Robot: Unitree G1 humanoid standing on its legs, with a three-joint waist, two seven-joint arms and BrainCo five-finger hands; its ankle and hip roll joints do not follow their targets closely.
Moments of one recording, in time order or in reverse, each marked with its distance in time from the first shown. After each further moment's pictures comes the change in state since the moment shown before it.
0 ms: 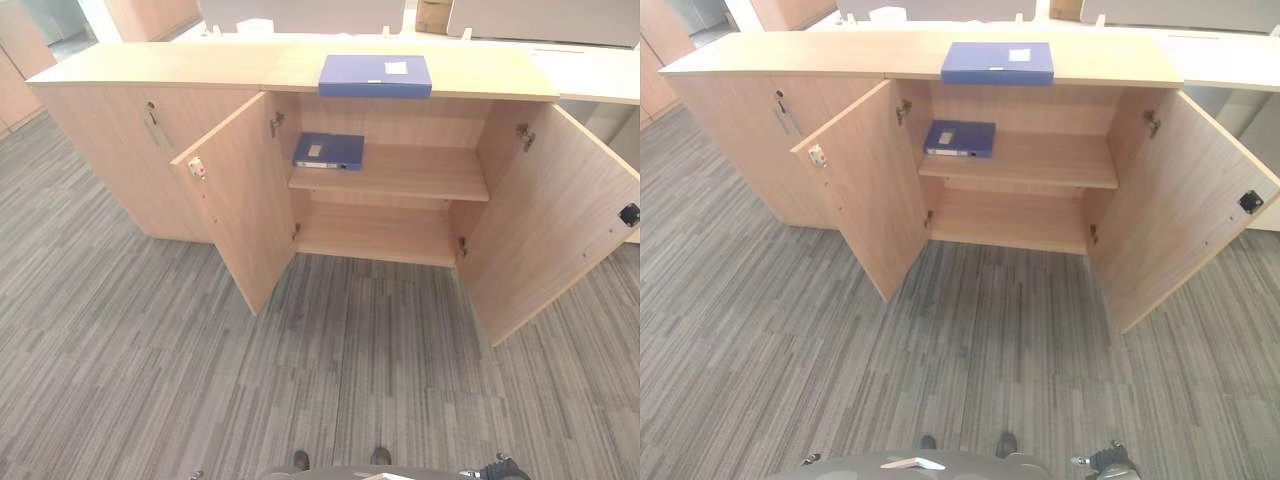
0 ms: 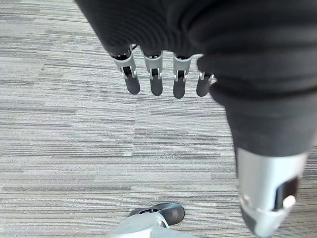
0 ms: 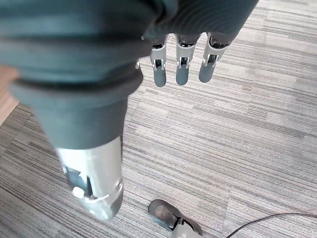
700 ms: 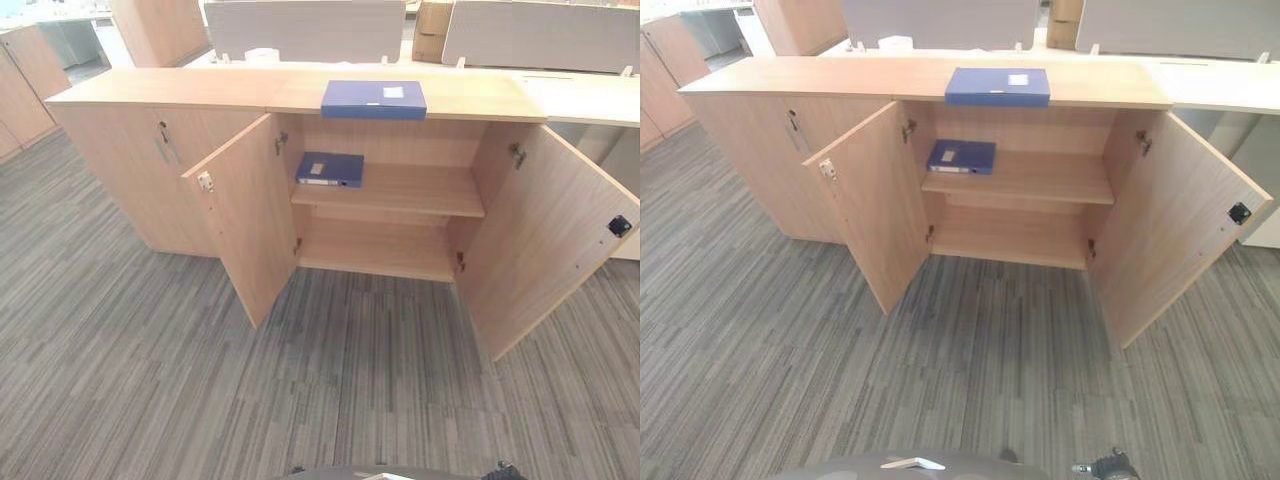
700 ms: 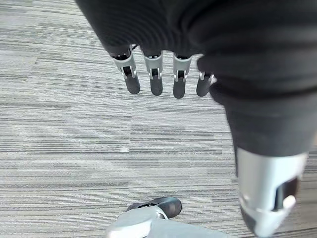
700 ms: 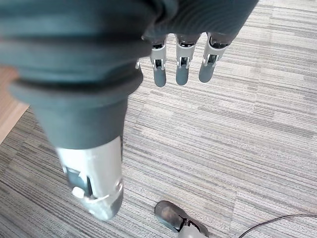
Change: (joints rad) left arm 0.024 0.000 -0.043 0.008 0.025 0.001 -0.009; right arm 0.019 0.000 0.000 0.012 -0.001 0.001 0.005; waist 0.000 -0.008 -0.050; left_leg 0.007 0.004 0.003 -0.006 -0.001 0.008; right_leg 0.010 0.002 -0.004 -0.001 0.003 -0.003
